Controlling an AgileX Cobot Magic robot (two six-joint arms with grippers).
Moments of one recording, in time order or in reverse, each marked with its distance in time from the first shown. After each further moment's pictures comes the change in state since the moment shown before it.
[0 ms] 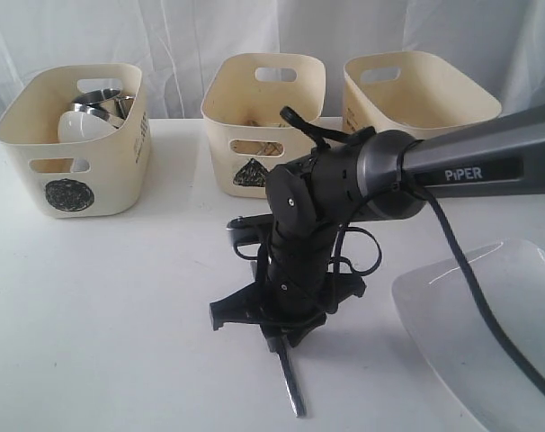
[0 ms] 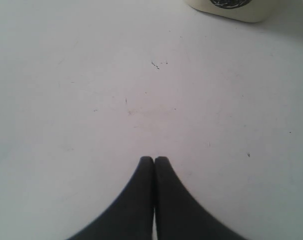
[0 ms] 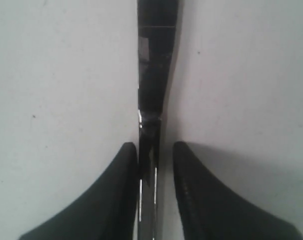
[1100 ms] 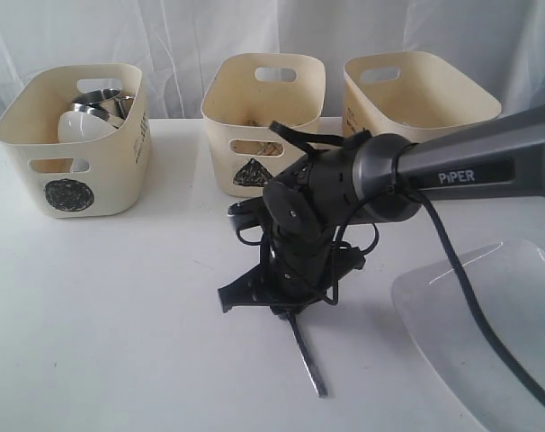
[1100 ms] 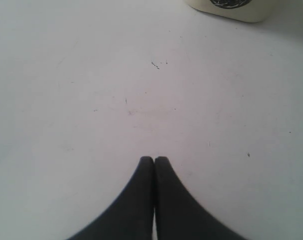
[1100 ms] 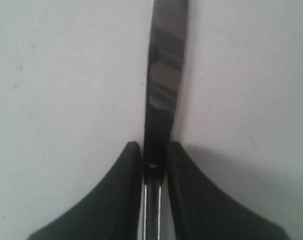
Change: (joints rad) left arm 0.000 0.000 0.000 0.000 0.002 0.000; right arm 0.003 0.011 -0.004 -0.211 -0.112 0.106
